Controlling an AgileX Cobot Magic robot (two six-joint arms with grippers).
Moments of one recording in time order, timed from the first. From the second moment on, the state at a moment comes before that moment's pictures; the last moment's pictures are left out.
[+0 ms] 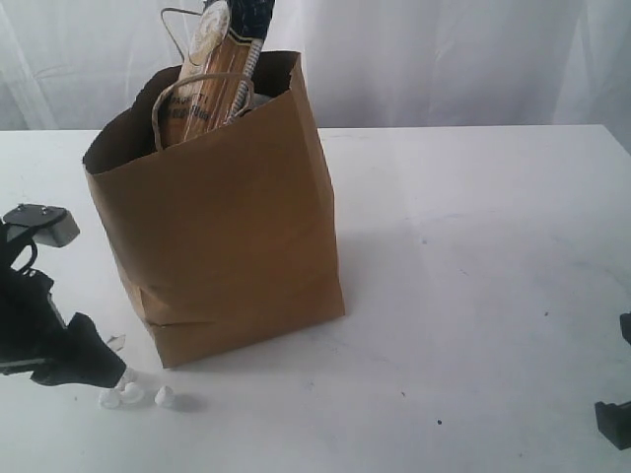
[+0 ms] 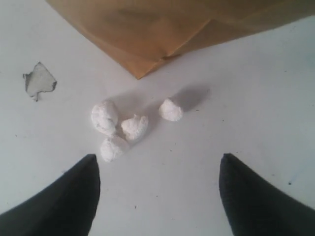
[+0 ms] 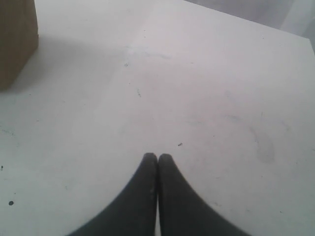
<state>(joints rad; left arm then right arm) -0.14 1.39 -0.67 -0.69 0.79 0.87 0.04 0.57 -0.18 0.64 0.21 -0.87</state>
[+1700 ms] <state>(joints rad) -0.25 1.56 -0.77 -0.48 0.86 1.00 0.04 0.57 -0.18 0.64 0.21 -0.86</state>
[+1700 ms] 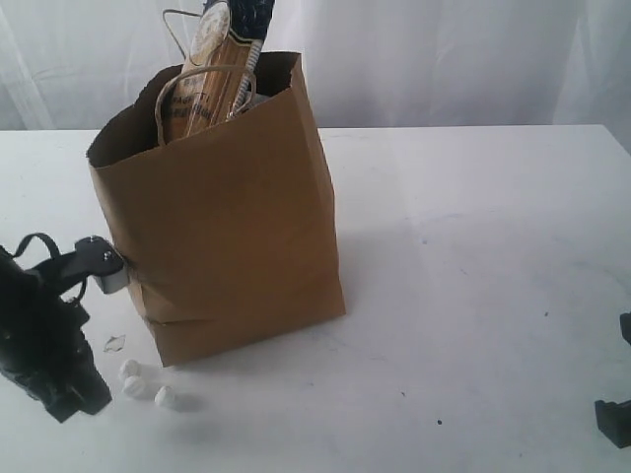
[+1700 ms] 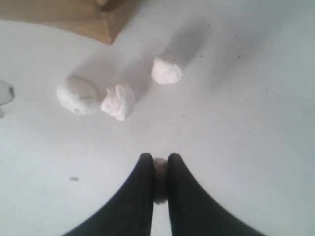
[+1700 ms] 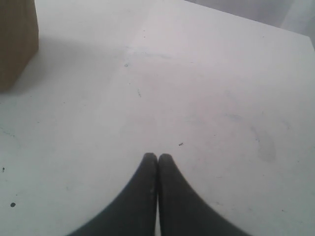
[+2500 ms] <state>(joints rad) -0.25 1.22 -1.49 -0.75 0.85 0.75 0.04 0.57 -0.18 0.64 0.21 -0.86</state>
